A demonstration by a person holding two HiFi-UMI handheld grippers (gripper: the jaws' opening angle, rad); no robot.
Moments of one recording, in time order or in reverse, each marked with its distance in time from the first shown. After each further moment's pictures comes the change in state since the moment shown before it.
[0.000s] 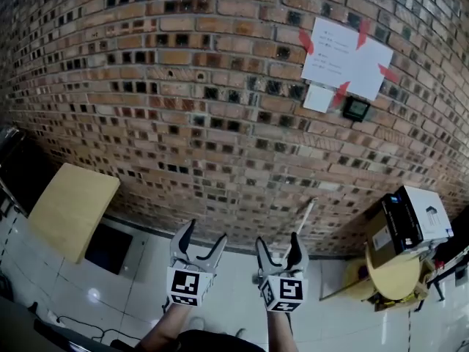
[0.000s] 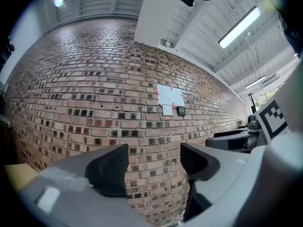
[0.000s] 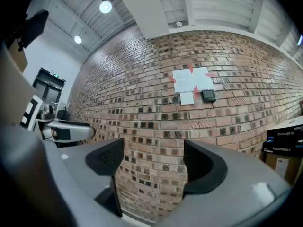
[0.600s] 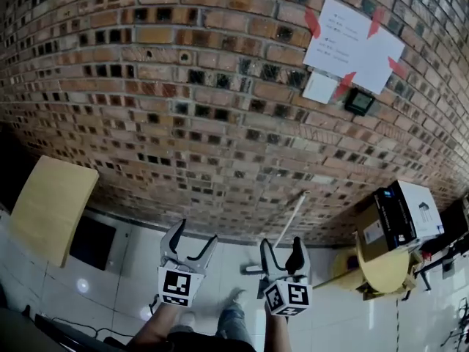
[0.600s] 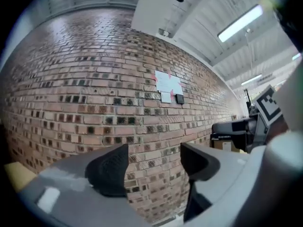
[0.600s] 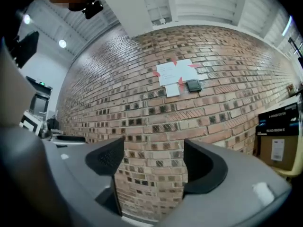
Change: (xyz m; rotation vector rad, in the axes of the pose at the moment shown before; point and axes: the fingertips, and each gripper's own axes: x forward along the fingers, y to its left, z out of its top) left arm 0.045 0.014 -0.053 0.026 0.073 -0.084; right arm 0.017 -0.042 -0.032 0.120 0.002 -0.108
